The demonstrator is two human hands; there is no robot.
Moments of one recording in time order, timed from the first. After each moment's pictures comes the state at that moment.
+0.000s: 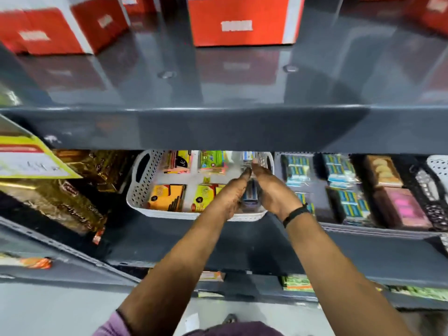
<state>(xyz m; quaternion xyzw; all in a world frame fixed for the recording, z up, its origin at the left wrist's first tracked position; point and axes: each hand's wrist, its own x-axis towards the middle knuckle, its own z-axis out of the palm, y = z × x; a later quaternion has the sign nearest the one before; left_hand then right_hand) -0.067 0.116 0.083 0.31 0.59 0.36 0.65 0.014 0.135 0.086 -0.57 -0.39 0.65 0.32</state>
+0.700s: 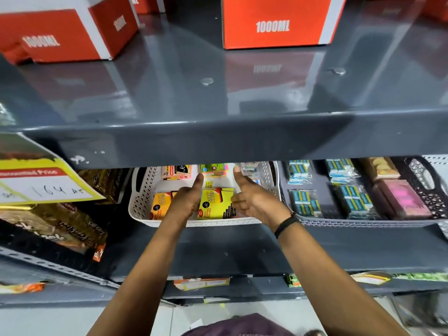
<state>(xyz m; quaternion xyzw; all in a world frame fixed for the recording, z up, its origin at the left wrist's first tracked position) -0.180 0.109 0.072 0.38 0.74 0.29 0.47 -0.025 0.129 0.070 -0.58 -0.45 0.64 0.22</state>
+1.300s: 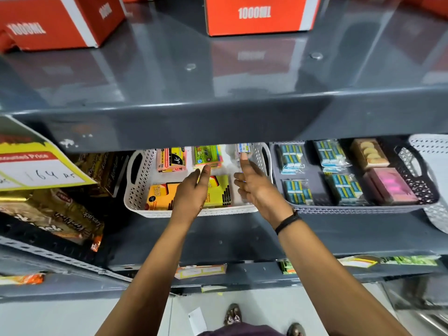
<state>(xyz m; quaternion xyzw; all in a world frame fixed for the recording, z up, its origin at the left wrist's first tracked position) -0.154 0.092 0.074 0.50 0.70 0.34 0.38 -0.012 0.114 0.072 -0.54 -0.41 0.63 0.38</state>
